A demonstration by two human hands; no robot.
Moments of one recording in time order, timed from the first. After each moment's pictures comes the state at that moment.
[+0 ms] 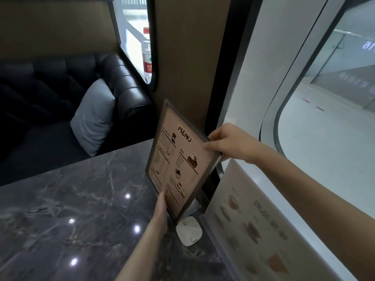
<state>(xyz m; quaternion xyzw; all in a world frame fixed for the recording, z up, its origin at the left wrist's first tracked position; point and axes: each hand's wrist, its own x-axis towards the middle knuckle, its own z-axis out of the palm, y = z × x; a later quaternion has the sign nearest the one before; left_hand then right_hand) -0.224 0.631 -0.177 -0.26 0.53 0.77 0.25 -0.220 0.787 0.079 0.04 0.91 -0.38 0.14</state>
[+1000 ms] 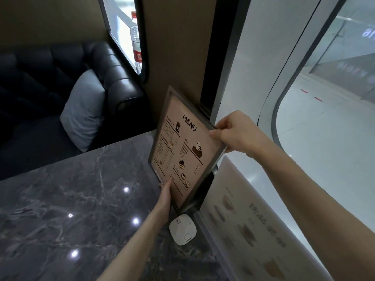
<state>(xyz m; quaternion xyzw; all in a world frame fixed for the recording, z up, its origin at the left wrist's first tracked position) -0.244 0.657 -0.195 -0.21 0.55 0.75 0.30 -0.228 0.806 0.075 0.13 0.92 -0.37 0.07</state>
